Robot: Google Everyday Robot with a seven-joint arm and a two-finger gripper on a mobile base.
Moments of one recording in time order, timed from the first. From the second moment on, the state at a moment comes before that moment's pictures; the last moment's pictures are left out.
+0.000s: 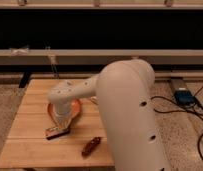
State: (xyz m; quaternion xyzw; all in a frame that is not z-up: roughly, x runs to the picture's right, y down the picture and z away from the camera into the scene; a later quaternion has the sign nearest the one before) arm -0.217 0.210 0.803 -0.39 0.14 0.49 0.77
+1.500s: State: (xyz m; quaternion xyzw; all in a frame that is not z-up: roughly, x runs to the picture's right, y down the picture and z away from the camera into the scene) arm -0.168 0.204 0.816 -0.35 0.20 0.57 0.72
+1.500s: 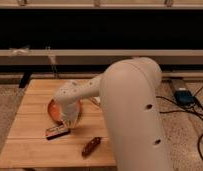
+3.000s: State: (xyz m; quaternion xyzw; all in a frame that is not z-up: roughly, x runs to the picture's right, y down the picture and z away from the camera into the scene) arm -0.193 0.221 0.822 -0.37 0.20 0.54 0.73
